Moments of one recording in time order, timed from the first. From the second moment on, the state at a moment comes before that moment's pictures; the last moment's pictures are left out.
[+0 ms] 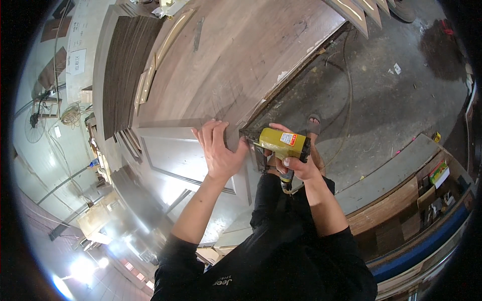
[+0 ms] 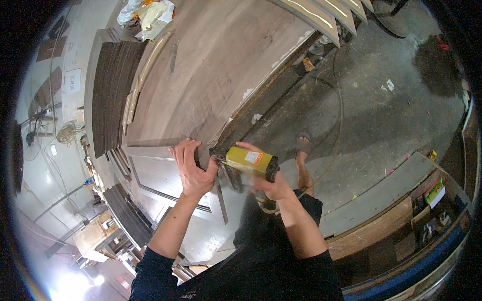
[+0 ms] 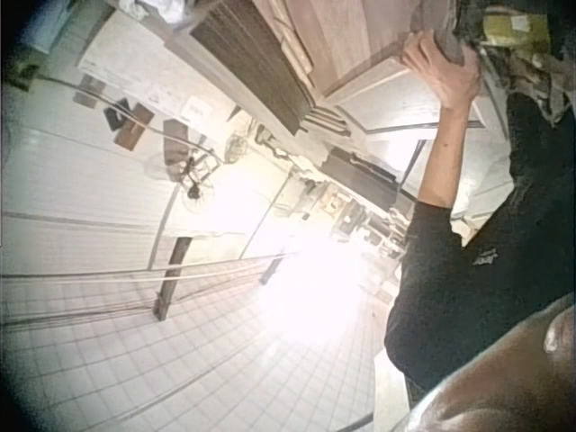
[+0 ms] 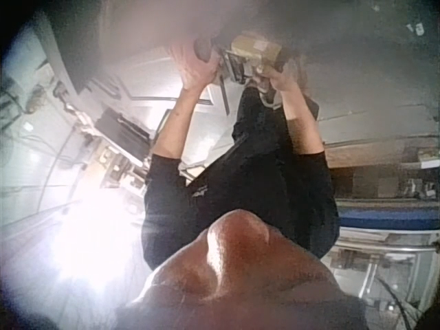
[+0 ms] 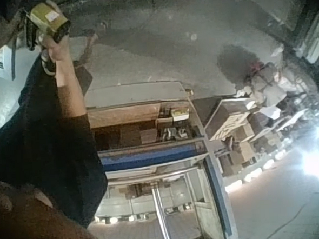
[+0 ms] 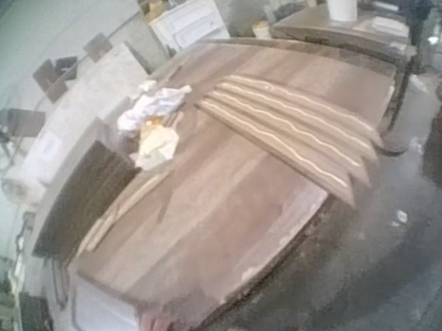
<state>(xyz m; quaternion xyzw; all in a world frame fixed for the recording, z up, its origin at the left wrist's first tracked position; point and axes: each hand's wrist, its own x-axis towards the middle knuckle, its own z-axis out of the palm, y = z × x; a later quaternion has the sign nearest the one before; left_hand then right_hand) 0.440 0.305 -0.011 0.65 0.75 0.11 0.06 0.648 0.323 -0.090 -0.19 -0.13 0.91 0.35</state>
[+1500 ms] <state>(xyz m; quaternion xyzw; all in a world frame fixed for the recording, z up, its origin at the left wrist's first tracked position) 0.458 -0.112 -0.011 -0.03 0.71 0.53 0.46 0.535 0.253 -0.018 -0.35 -0.56 0.73 -0.13</state>
